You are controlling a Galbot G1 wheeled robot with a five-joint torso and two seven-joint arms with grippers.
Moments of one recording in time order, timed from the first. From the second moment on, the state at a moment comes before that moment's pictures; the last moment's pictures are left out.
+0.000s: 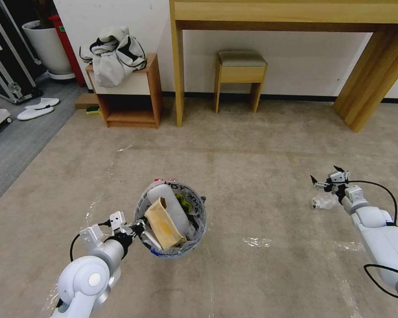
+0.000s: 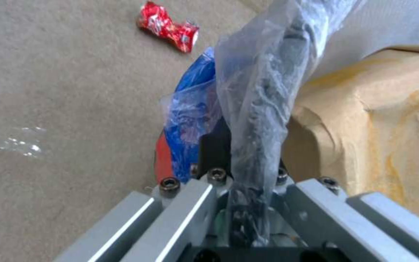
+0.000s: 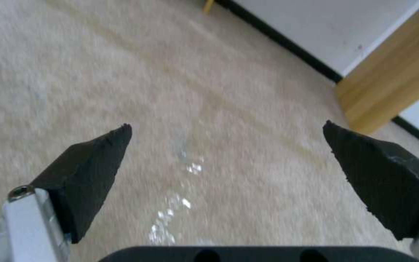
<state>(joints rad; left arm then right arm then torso) 1.40 -1.27 -0.54 -2.08 -0.99 0.61 -0.30 -0.60 0.89 0.33 0.70 0.13 0.28 -0.28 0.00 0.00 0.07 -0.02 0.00</state>
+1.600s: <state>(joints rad) 1.31 -1.24 -0.49 -2.00 -1.01 0.60 -0.26 -0.57 0.90 0.27 0.67 0.40 -0.14 -0.10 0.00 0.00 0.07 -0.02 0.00</state>
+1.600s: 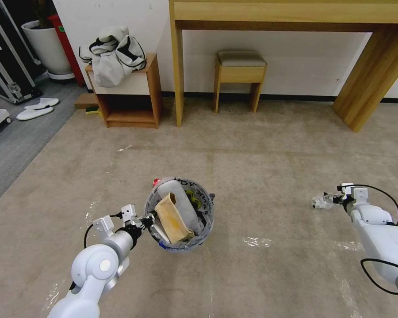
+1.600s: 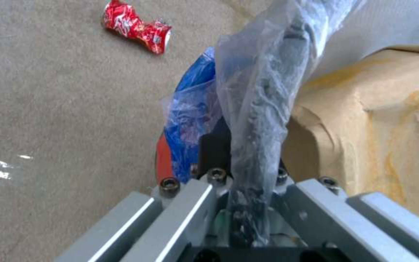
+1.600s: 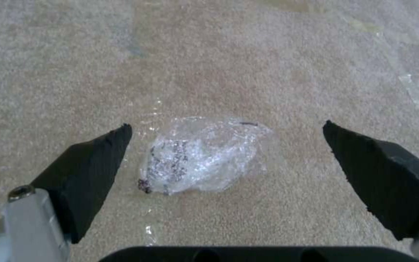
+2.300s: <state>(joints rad) 1.33 -1.27 -0.53 -2.04 -0.97 0.60 -0.27 -0.68 0.93 0.41 0.80 0.27 0.19 -0.10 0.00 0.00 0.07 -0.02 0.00</state>
